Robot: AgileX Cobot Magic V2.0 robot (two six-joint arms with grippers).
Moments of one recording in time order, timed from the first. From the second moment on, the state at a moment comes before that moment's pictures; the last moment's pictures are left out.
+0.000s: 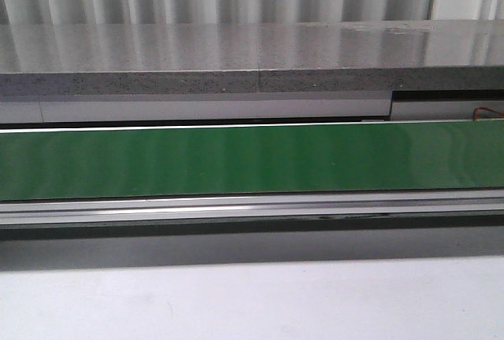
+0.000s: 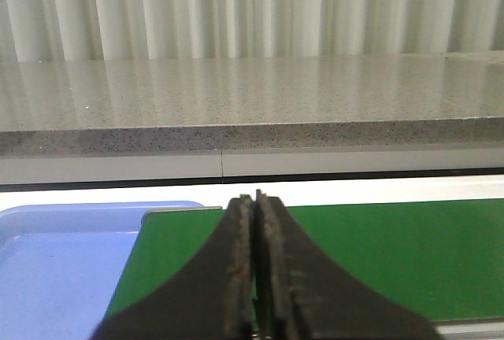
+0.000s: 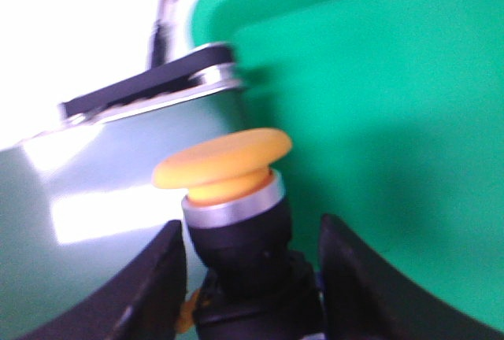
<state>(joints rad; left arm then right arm) -0.04 0.00 0.00 0.08 0.06 -0.05 -0.37 1.57 -1.20 0.23 0.77 -0.17</state>
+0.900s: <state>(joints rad) -0.04 0.00 0.00 0.08 0.06 -0.05 -0.29 1.61 -1.06 0.24 0.68 -0.13</state>
